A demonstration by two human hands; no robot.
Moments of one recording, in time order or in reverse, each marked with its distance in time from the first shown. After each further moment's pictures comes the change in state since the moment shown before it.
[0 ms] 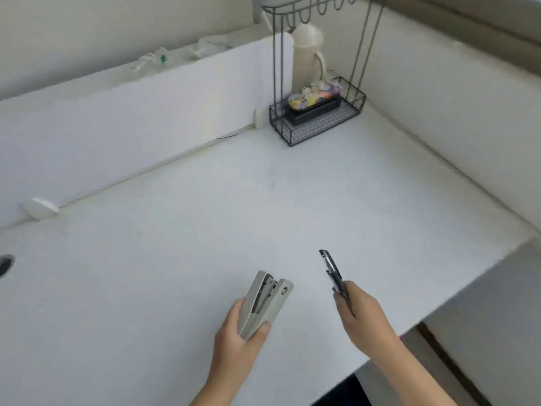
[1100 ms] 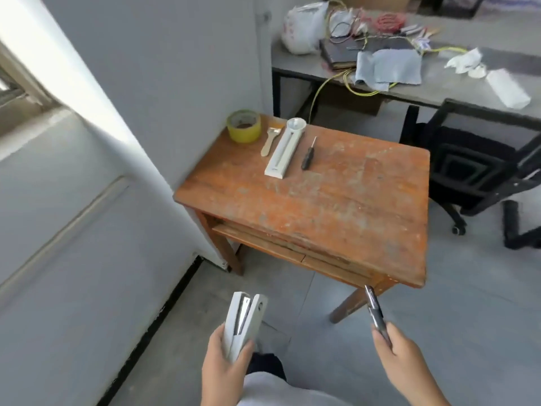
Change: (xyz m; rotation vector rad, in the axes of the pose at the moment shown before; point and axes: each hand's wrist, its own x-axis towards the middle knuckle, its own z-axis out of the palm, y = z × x) left_hand -0.556 -0.105 0.389 0.818 -1.582 0.667; right_hand -0.733 0.286 0.135 0.930 1.669 1.467
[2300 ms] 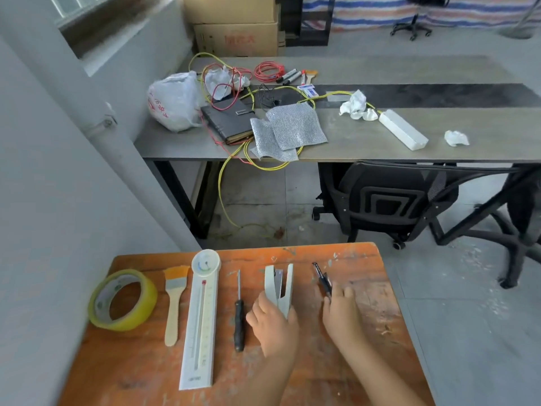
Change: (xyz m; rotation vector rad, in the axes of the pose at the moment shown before) left_hand 0.261 0.265 0.285 0.545 -0.241 0.304; right_hand 0.355 -0.121 -0.072 -0.249 0.271 0.272
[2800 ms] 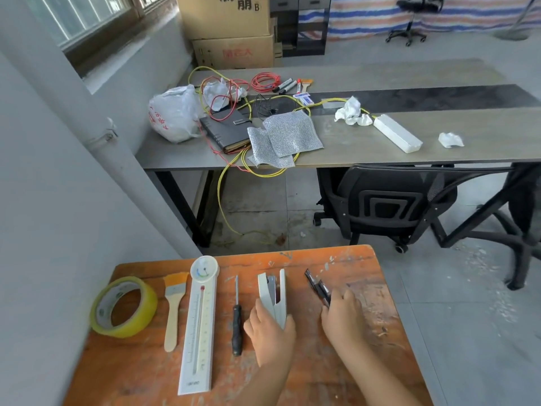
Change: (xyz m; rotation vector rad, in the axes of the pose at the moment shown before) left_hand -0.006 -0.006 -0.002 0.013 -0.047 -0.025; right_hand 0.000 0.009 0.000 -0.119 0.031 0.021
